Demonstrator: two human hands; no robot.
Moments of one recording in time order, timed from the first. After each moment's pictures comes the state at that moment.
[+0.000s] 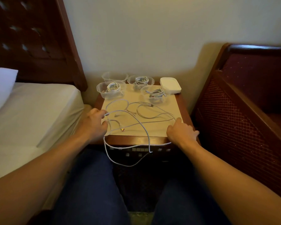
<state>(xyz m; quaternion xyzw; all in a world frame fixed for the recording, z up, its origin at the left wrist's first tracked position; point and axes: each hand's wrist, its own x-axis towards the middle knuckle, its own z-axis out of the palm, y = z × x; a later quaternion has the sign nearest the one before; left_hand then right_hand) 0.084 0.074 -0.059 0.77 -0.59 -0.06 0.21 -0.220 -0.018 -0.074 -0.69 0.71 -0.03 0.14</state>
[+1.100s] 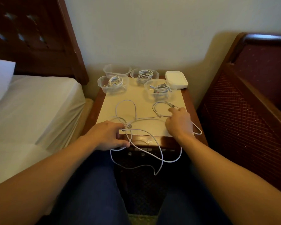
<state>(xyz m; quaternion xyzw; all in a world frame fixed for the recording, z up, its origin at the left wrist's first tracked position) 0.061 0.063 -0.070 0.69 -0.71 -0.16 0.01 -0.196 -0.052 -0.086 -0.73 0.65 -0.17 0.12</state>
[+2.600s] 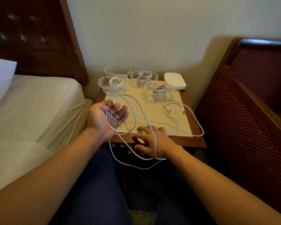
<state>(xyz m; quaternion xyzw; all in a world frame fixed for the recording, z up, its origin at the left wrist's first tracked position) 0.023 0.076 -0.018 0.38 -0.12 -0.57 0.72 -0.173 0.004 -0.120 -0.94 0.32 0.00 0.09</state>
